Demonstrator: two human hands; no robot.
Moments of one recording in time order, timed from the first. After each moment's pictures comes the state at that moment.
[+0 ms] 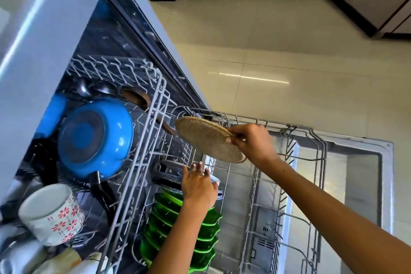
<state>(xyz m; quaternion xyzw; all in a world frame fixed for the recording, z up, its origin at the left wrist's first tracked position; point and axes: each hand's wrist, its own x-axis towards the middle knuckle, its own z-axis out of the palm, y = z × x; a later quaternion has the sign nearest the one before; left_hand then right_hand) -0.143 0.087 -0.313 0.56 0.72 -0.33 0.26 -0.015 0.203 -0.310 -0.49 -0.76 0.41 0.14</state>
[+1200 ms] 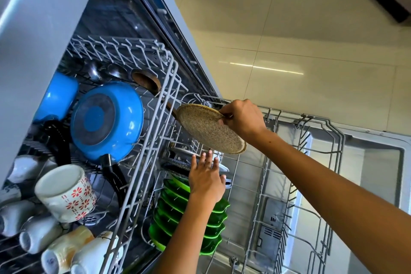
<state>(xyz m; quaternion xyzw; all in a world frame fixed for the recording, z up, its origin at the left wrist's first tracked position) -0.145 0.074 -0.315 0.56 0.71 -0.33 0.27 -0.067 0.222 -0.308 -0.46 -0.81 0.36 0.08</state>
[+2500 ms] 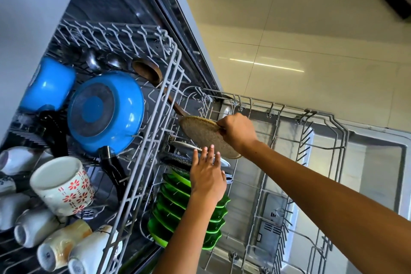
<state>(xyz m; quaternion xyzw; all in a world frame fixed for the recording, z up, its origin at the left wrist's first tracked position) -0.145 0.064 -0.318 0.58 0.72 -0.30 0.23 -0.082 0.185 -0.356 -0.43 -0.84 0.31 0.02</state>
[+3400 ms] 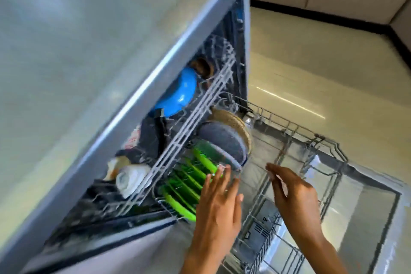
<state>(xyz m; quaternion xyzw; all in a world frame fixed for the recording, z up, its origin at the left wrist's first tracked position) -0.068 -0.069 -0.208 0.54 0.83 0.09 0.13 0.059 0.043 -0.235 -0.46 -0.79 0.34 0.22</state>
